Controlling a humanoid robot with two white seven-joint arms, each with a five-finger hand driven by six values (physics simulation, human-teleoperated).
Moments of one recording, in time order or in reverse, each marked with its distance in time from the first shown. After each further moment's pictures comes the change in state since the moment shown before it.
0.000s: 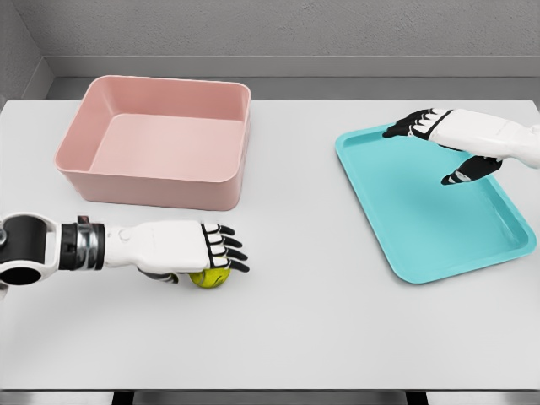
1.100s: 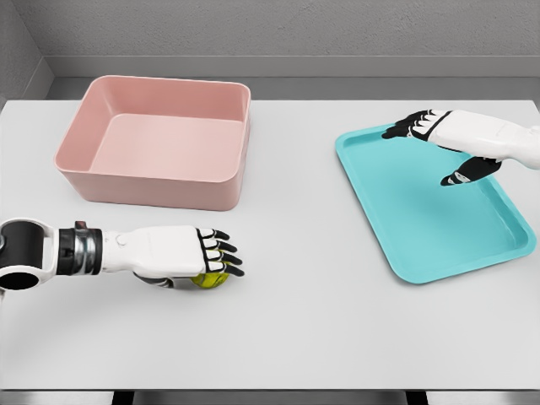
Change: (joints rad) left arm 0.031 0.010 0.004 0.006 -0.015 0.000 0.000; right arm 0.002 0.000 0.002 -0.002 0.000 0.000 0.000
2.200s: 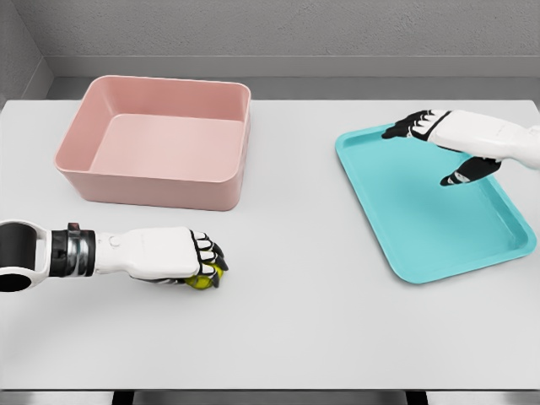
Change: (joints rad) left arm 0.000 0.022 0.006 -0.002 0.018 0.000 0.002; right arm 0.006 0.001 0.000 0.000 0.000 0.000 0.000
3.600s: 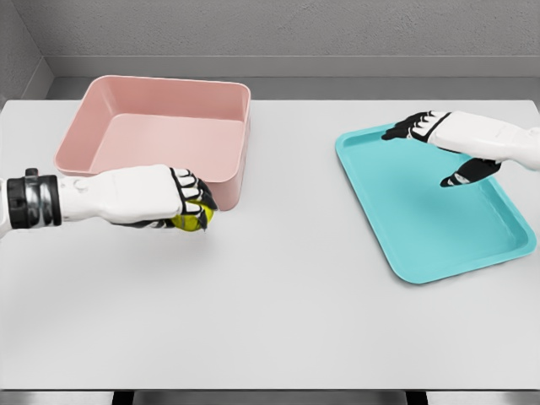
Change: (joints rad) left arm -0.107 0.045 0.104 -0.003 0.126 0.000 0.005; right arm -0.002 -0.002 0.000 -0.002 0.000 0.000 -0.002
